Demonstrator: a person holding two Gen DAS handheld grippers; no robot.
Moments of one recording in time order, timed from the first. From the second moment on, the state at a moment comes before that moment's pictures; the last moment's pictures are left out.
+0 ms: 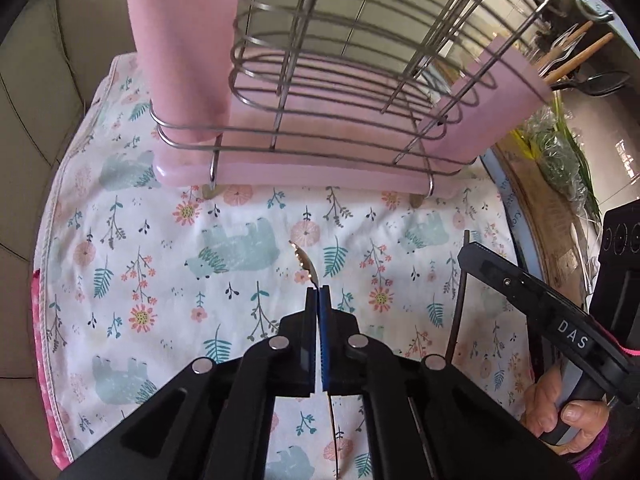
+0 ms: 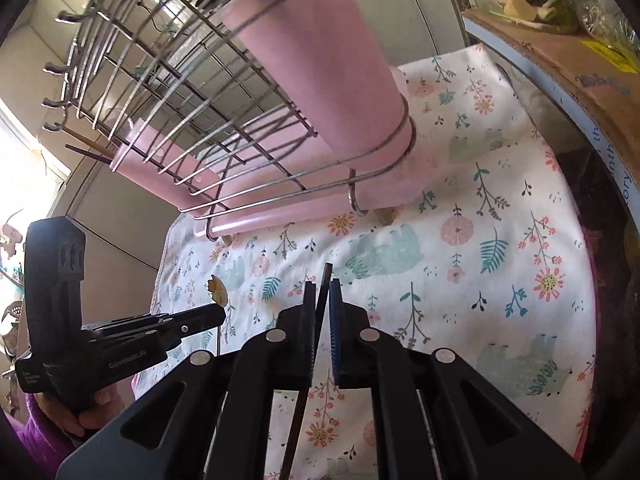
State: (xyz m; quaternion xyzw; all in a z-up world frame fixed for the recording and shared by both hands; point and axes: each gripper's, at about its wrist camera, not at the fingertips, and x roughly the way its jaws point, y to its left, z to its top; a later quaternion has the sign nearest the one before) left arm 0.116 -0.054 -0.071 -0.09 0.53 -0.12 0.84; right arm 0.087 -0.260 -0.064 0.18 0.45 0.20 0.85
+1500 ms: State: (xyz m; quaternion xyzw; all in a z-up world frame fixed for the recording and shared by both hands) left arm 0.156 -0.058 -0.107 -0.05 0.60 -0.09 0.79; right arm 0.051 -0.258 -0.021 0.14 0.37 0.21 0.89
